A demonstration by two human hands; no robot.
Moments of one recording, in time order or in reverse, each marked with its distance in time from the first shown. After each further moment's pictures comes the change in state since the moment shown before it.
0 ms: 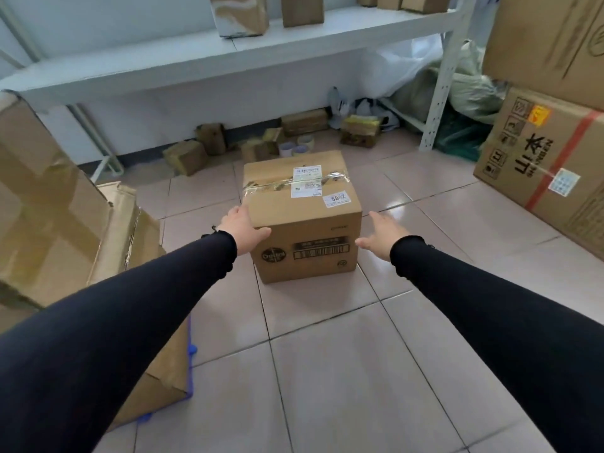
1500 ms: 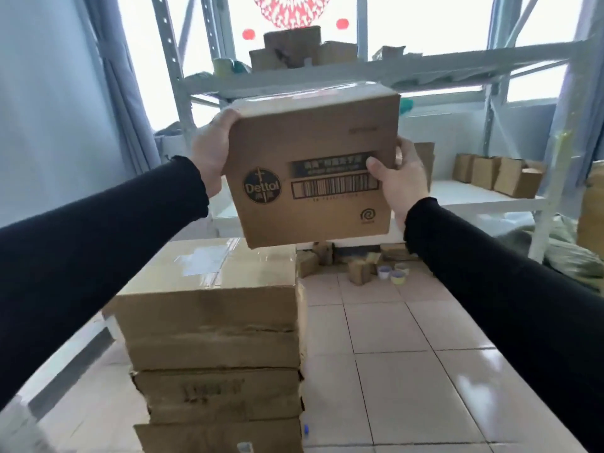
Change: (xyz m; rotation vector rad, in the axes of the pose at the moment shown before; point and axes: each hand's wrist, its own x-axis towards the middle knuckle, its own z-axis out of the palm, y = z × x) left_hand -0.301 -0.050 -0.438 -1.081 0.738 0.205; right_hand -0.226 -0.383 -0.174 0.970 0.410 -0.712
